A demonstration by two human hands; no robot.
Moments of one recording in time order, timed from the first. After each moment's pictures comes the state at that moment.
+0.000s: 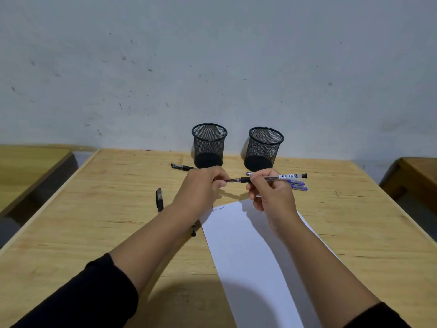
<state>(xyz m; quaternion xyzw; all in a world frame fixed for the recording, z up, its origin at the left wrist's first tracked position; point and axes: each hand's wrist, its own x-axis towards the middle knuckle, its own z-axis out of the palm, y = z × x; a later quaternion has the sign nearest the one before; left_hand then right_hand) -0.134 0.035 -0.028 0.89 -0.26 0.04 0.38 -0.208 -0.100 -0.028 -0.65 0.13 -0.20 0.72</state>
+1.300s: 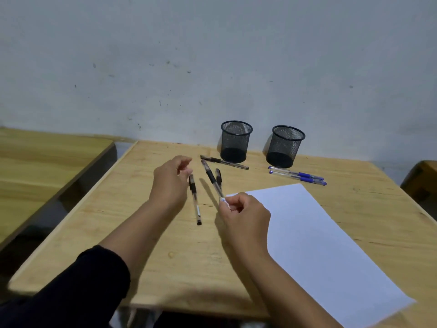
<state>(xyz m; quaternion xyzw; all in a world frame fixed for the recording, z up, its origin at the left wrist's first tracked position) -0.139 0.143 -0.045 0.87 -0.10 0.14 0.46 -0.255 0.020 -0.049 -0.81 0.20 -0.22 0.51</state>
